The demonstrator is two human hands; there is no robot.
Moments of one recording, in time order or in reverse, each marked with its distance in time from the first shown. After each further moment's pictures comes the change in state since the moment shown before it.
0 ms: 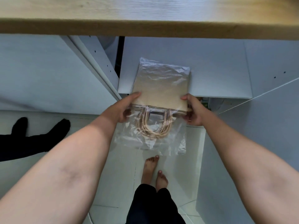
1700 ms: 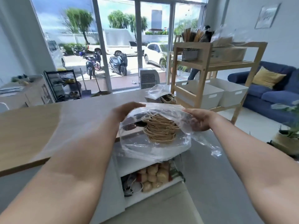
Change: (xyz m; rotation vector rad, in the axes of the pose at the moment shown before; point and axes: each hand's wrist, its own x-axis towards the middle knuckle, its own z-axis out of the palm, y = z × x) left_hand -0.449 0.099 -0.068 0.483 -0.444 0.769; right_hand -0.483 0.001 0.019 0.252 0.114 -0.550
